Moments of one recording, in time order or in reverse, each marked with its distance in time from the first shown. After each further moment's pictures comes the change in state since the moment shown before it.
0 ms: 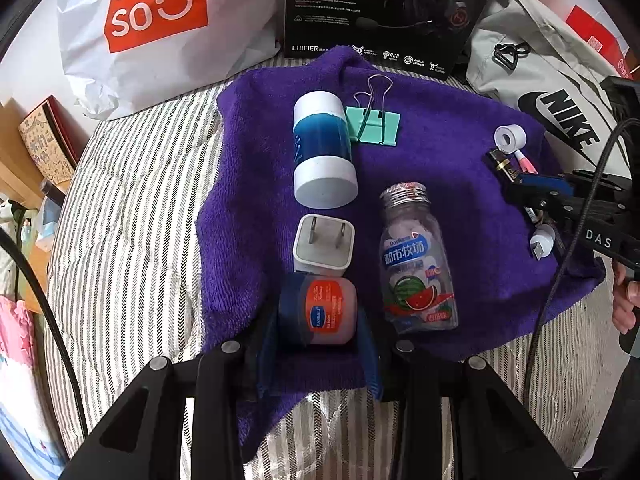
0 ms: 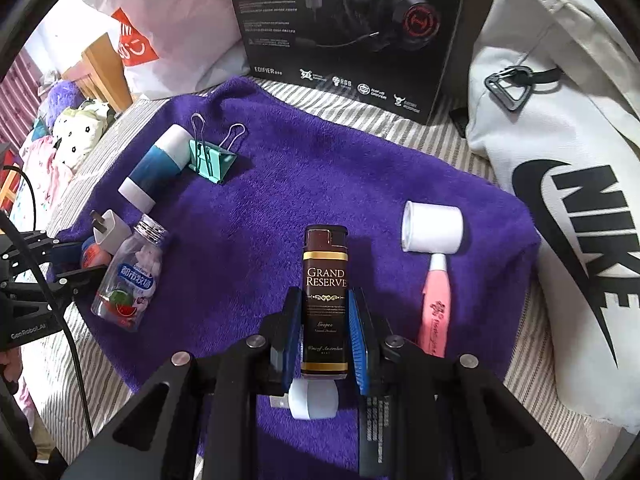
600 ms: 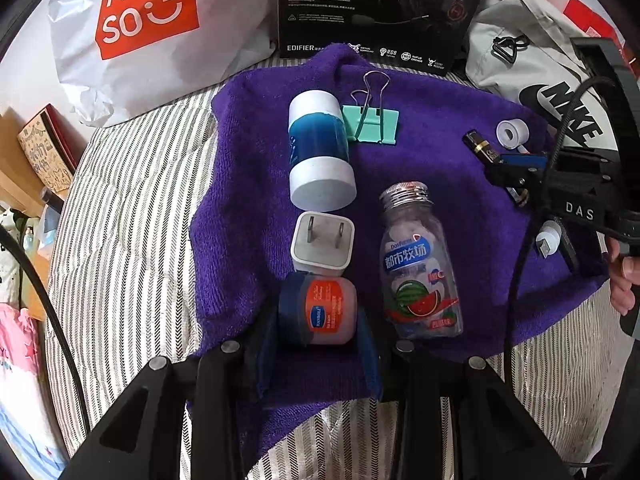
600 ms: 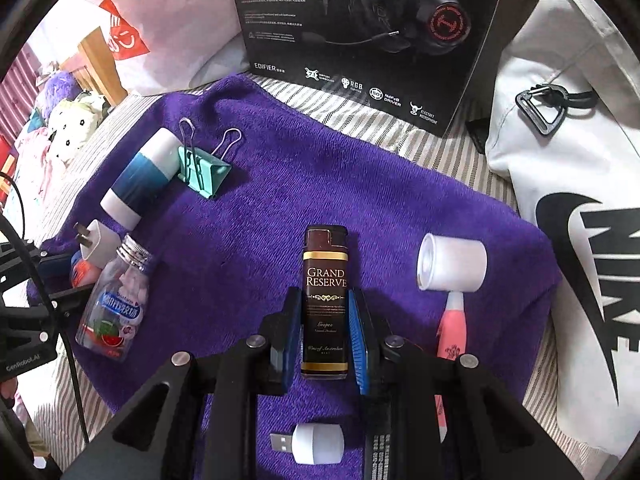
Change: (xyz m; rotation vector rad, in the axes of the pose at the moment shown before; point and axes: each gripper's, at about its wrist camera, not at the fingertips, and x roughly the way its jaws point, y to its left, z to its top) left arm 0.006 -0.005 0.001 0.020 -0.009 0.016; right arm 0.023 0.007 0.020 -0.028 0.011 -0.022
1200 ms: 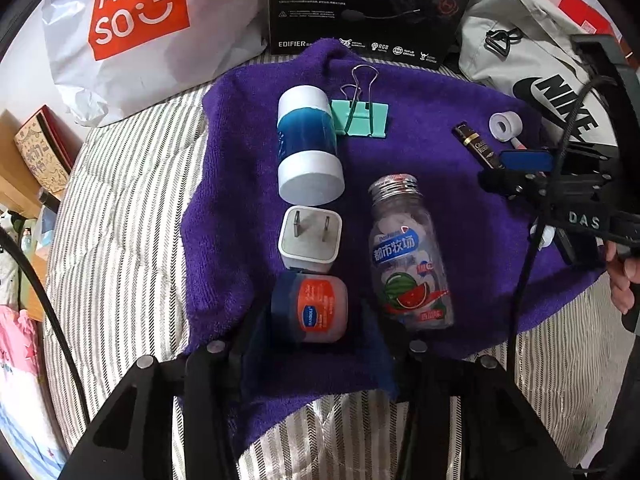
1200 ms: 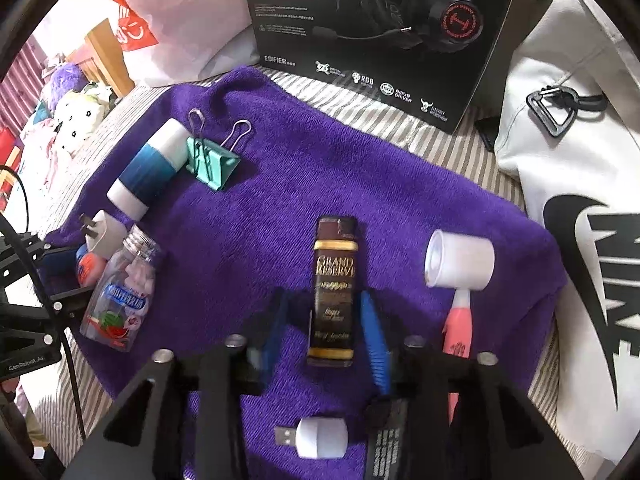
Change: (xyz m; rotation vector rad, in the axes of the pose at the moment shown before) left arm -0.001 -0.005 0.000 0.015 0.019 -0.002; right arm 0.000 0.004 -0.002 -0.023 0.022 0.018
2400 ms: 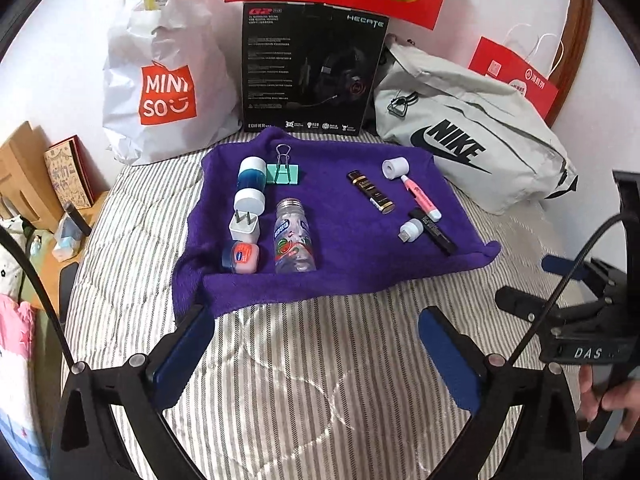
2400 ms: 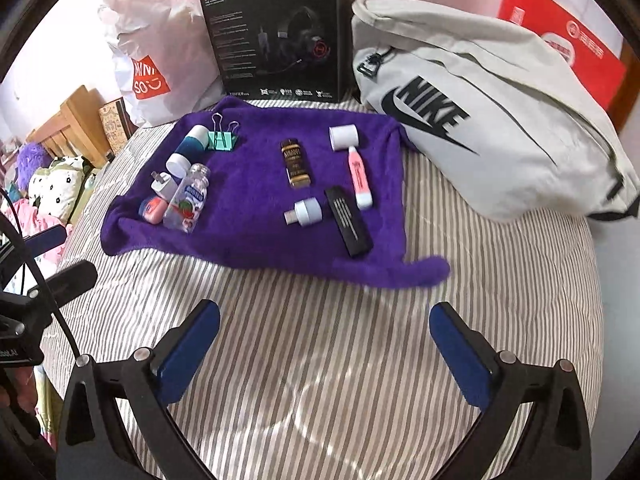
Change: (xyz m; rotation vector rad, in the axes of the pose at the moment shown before) left arm -0.133 -0.056 -0.082 -0.014 -0.262 -0.060; right arm -0.153 0.020 -0.161 0.306 -0.135 -0.129
